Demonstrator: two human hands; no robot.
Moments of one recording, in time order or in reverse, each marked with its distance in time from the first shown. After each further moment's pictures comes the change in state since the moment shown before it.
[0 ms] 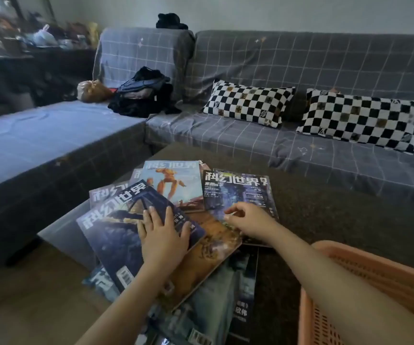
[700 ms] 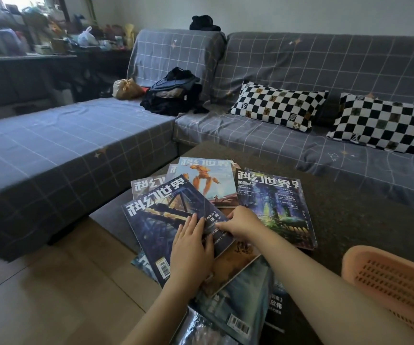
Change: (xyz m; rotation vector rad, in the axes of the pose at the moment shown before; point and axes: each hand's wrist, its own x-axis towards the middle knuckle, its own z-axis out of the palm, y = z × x) left_hand -0.046 -0.029 -0.014 -0.201 0.055 0.152; right_hand 0.008 -0.062 0.073 -0.171 -0.036 0.109
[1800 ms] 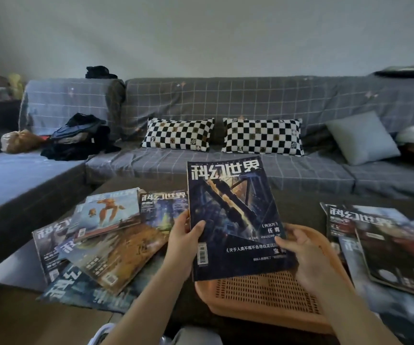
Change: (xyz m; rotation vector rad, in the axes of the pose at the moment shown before) left_hand -0.092 0.211 -0.007 -1.183 -0.362 -0.099; right_hand -0.290 0.214 -0.107 1.299 0.549 0.002
